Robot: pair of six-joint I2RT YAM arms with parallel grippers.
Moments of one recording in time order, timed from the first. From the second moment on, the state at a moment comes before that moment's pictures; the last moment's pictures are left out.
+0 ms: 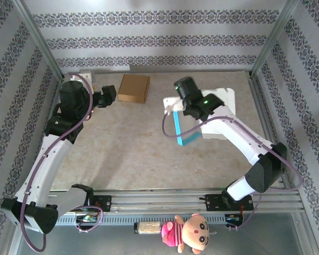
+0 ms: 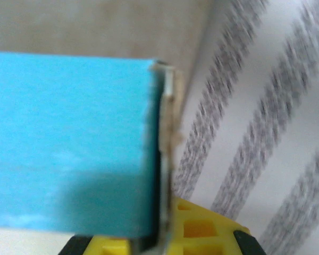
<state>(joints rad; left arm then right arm) -0.19 1.08 1.19 -0.46 0.02 -0.28 0.65 1.54 1.42 -0.73 0.44 -1.40</state>
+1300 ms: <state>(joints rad) -0.46 1.73 1.48 -0.58 0.66 0.24 0.07 0.90 0.98 -0.95 -0.10 0.43</state>
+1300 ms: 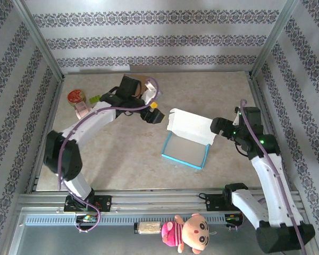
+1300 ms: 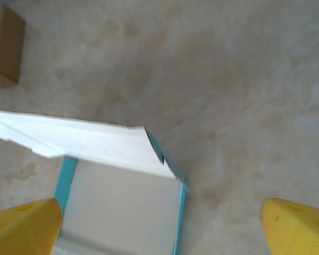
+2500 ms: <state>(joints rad) -0.57 2.19 2.00 -0.94 0.54 0.58 0.09 1.29 1.06 -0.97 -0.09 0.18</state>
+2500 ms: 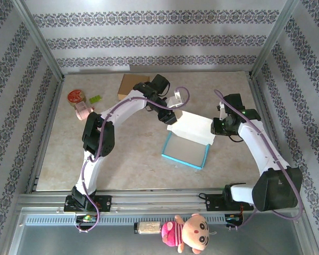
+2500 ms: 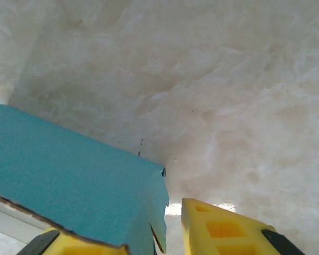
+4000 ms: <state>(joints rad) -0.62 2.04 1.58 -0.30 0.06 -0.17 0.28 1.22 0.77 -0.35 0.18 0.55</state>
